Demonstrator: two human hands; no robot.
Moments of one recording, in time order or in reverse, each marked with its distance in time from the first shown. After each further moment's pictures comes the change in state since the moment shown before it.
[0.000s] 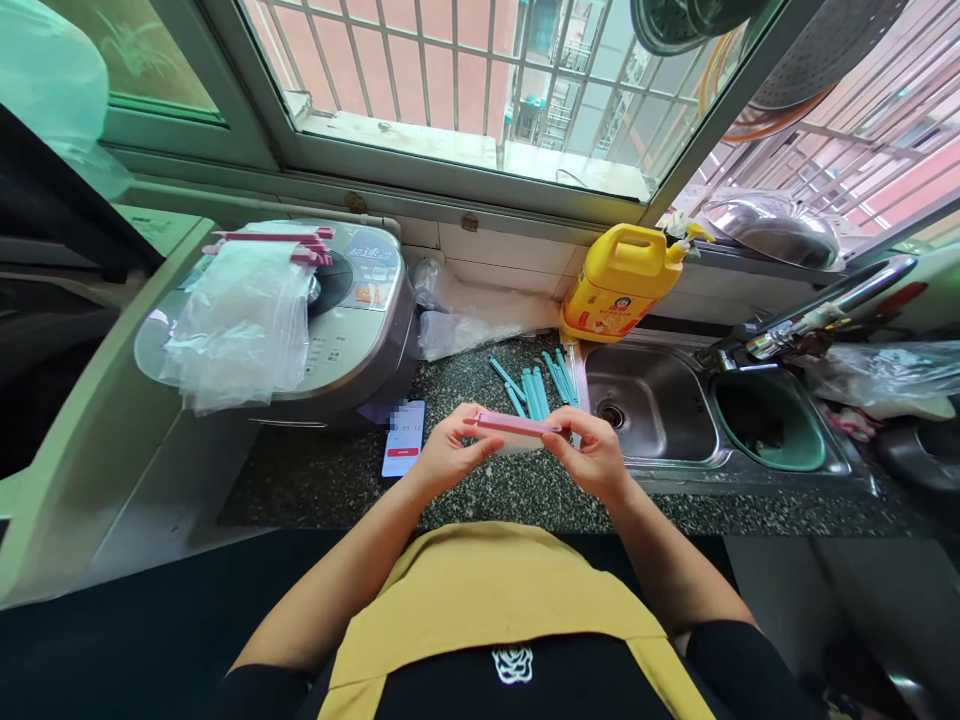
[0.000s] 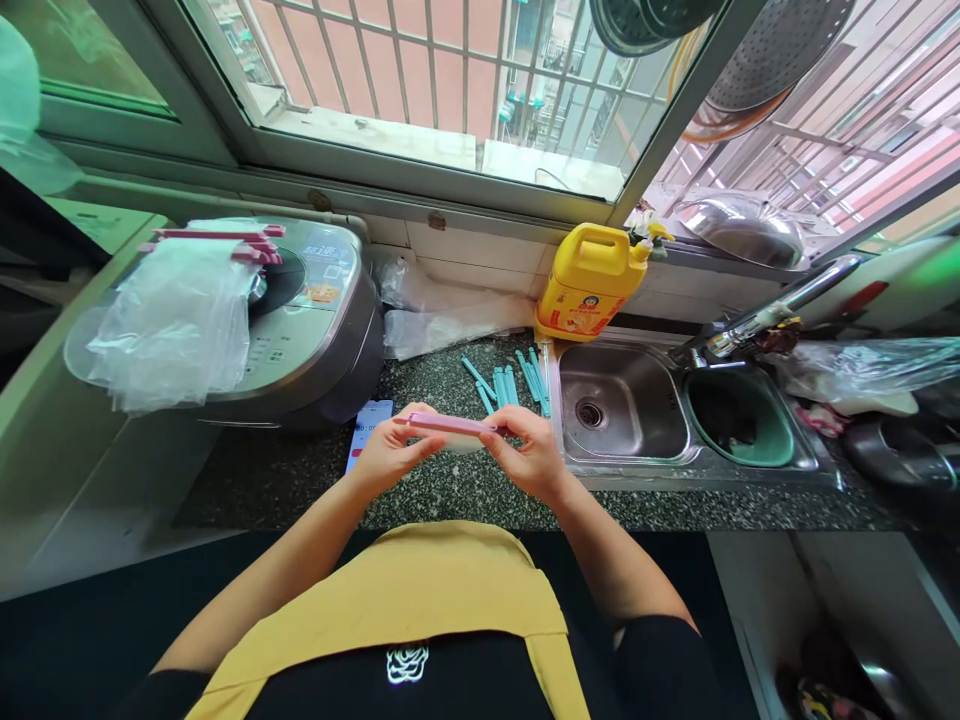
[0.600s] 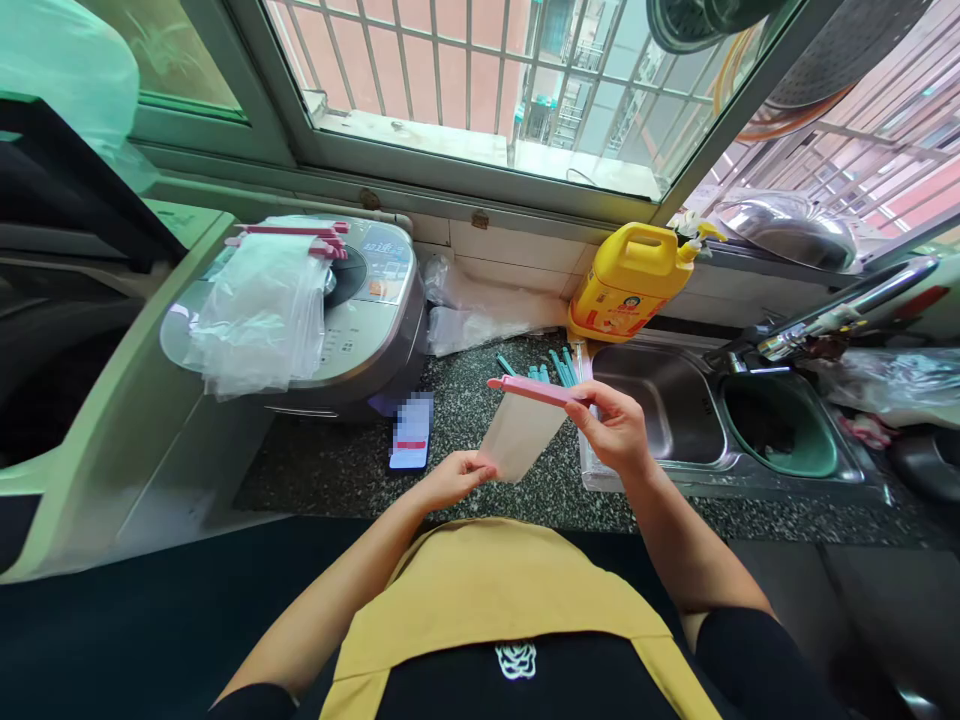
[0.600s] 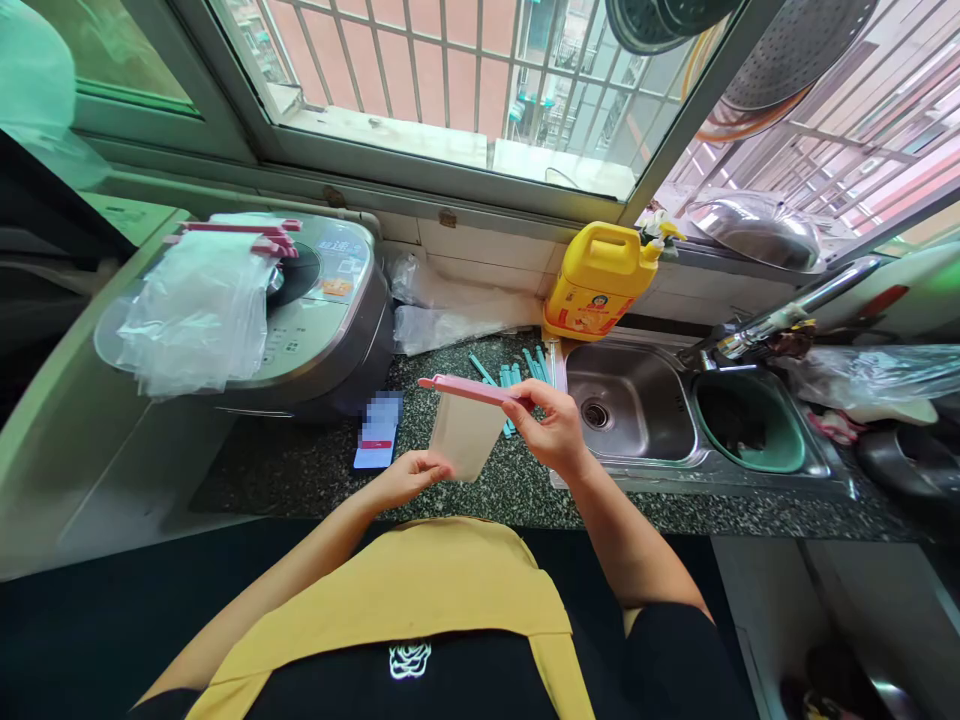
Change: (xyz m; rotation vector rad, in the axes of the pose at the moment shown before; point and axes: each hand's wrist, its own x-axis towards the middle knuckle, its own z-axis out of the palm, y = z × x) left_hand -0.038 -0.065 0.002 0.007 -0.368 -0.346; right_hand 0.018 0.002 -0.015 0.000 0.100 -0.010
